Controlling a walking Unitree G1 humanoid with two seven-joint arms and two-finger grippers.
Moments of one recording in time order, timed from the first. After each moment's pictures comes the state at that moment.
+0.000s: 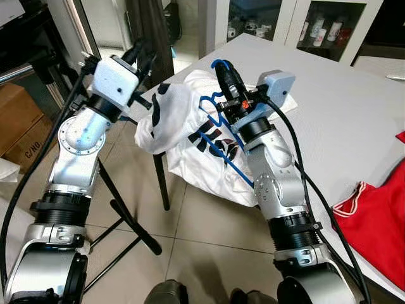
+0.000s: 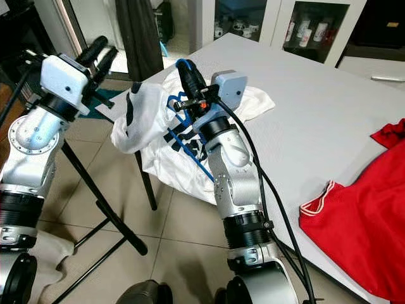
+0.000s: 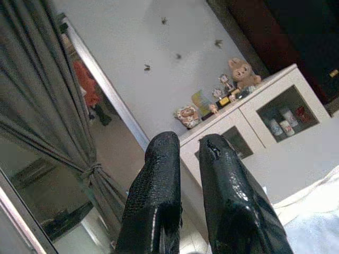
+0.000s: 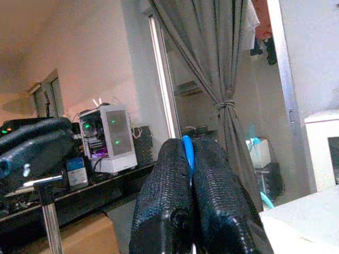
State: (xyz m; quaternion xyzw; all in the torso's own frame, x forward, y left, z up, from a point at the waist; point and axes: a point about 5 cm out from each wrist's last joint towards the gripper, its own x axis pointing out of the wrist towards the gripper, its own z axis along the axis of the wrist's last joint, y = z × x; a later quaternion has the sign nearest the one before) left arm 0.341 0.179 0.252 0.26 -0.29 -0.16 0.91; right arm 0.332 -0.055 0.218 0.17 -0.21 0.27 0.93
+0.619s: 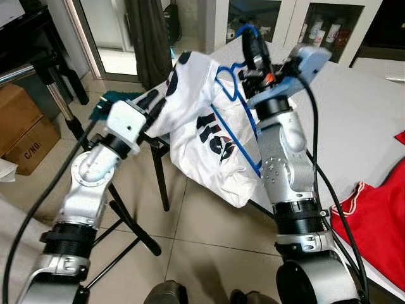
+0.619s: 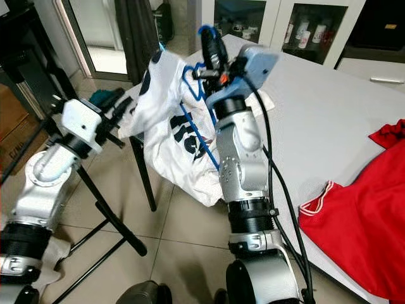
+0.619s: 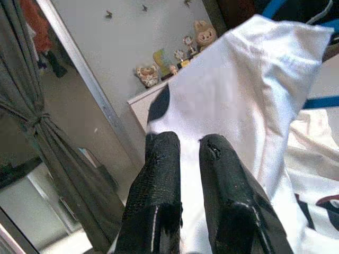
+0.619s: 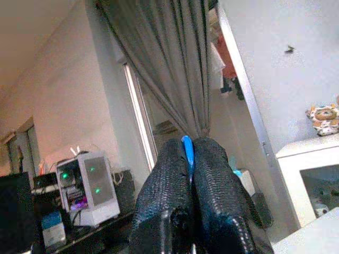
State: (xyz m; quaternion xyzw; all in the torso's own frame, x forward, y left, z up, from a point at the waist) left arm 0.327 0.168 0.184 0.20 -0.19 -0.22 0.94; right arm 0.339 -0.077 0.258 0.22 -0.28 0.21 0.91
